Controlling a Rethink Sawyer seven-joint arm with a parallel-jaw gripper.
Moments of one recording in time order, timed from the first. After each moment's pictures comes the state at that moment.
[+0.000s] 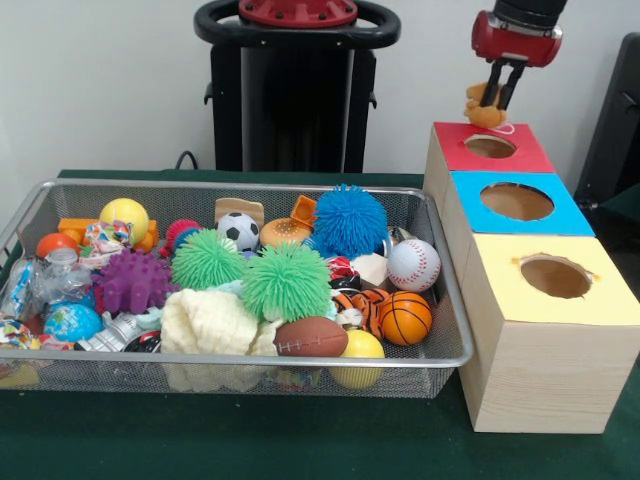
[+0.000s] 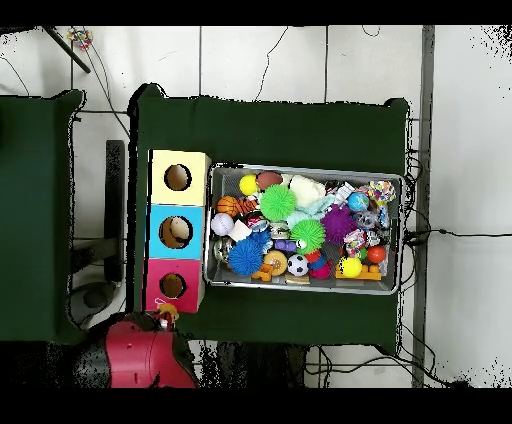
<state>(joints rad) 0.48 -0.80 -0.29 2.06 0.18 0.41 1.82</state>
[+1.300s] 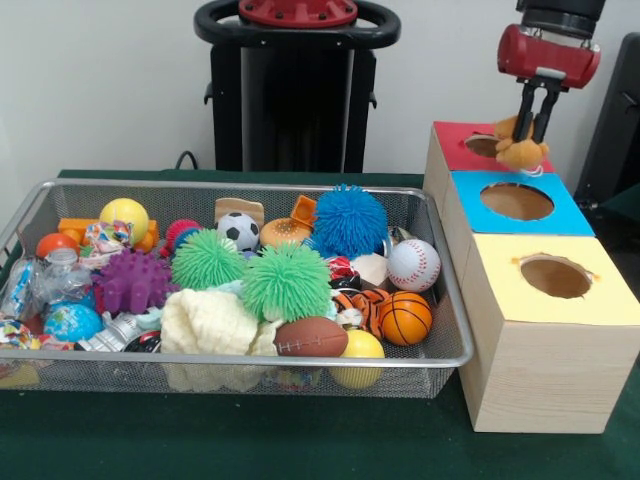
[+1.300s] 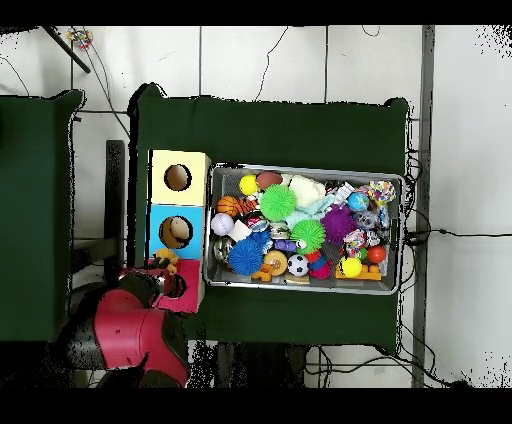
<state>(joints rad) 0.55 -0.71 -0.42 1.90 0.19 0.19 1.82</state>
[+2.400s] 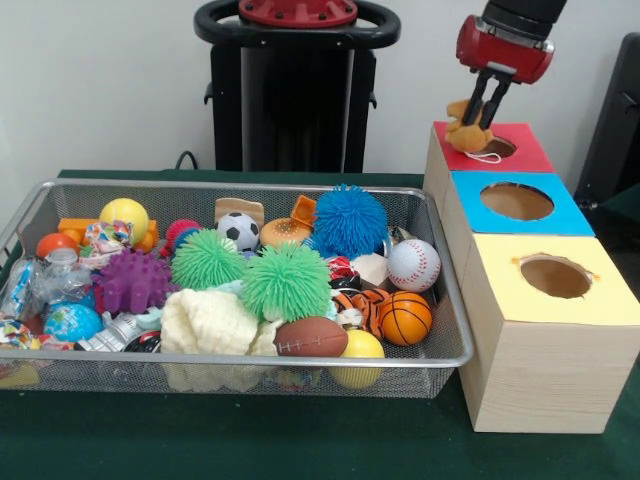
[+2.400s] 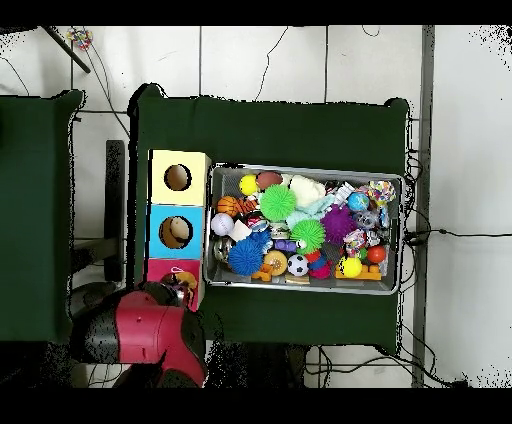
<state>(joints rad) 0.50 -0.71 -0.43 1.91 0.19 0.43 1.82</state>
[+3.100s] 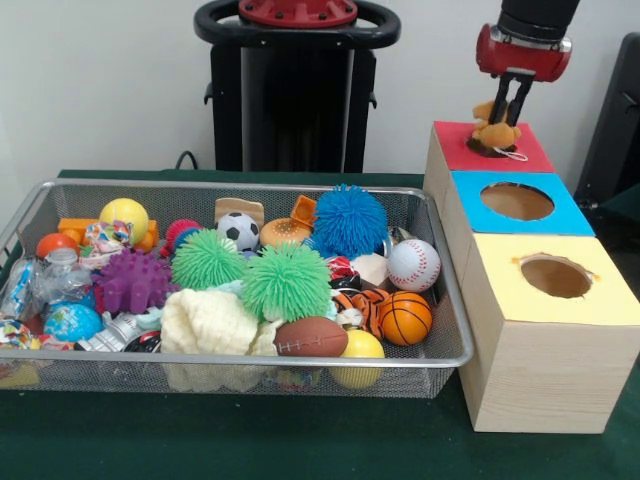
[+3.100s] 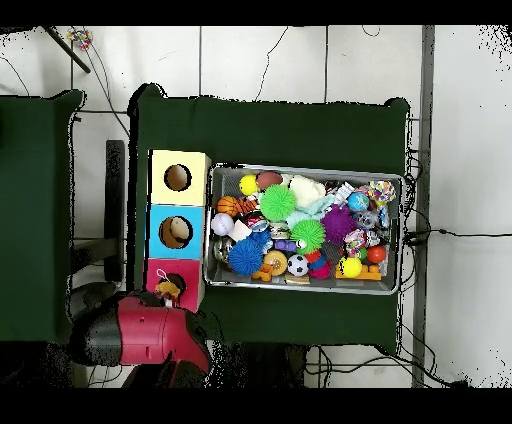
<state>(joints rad) 0.39 -0.78 -0.24 2.01 0.22 0.43 1.82</state>
